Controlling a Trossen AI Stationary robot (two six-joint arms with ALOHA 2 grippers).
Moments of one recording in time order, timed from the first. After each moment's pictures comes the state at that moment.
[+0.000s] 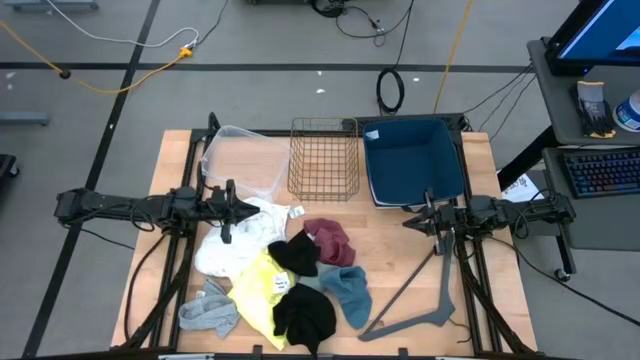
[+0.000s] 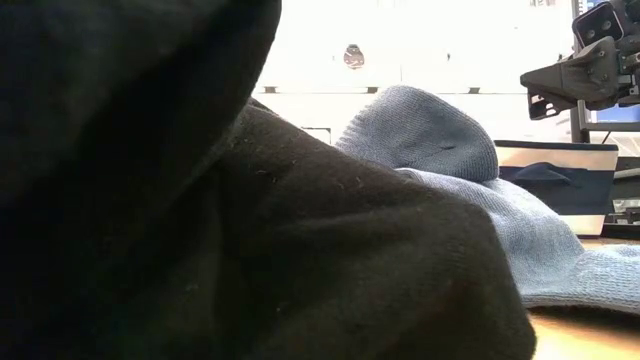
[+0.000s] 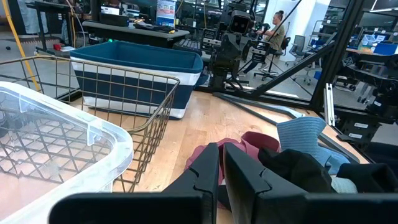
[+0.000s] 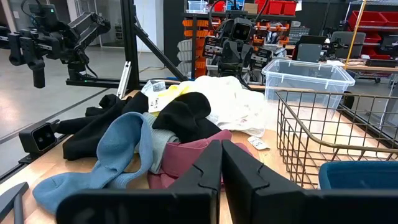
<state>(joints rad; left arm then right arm) 0.02 0.38 0.01 0.32 -0.02 -0.15 0.16 0.01 0.05 -0.09 0.05 -0.01</state>
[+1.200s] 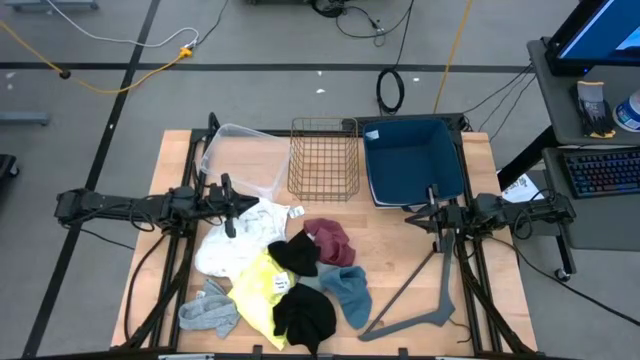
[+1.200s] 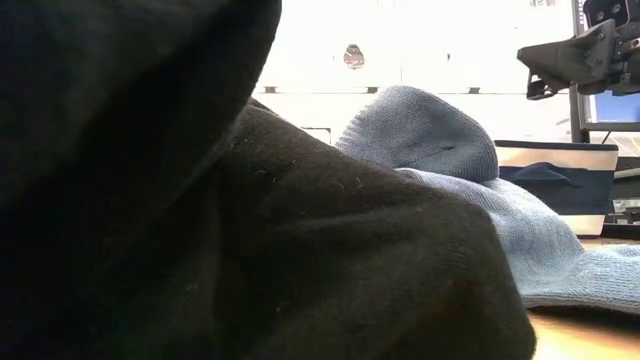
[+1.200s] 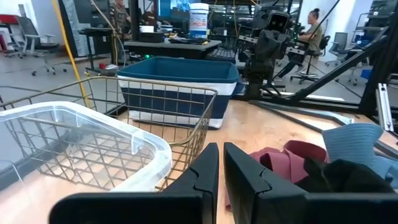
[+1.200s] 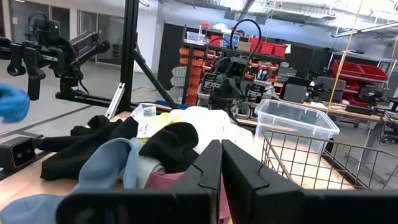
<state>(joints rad) 0.02 0.38 0.01 0.34 -0.17 -0.06 0.16 0.01 0.04 0.08 0.05 -0.14</state>
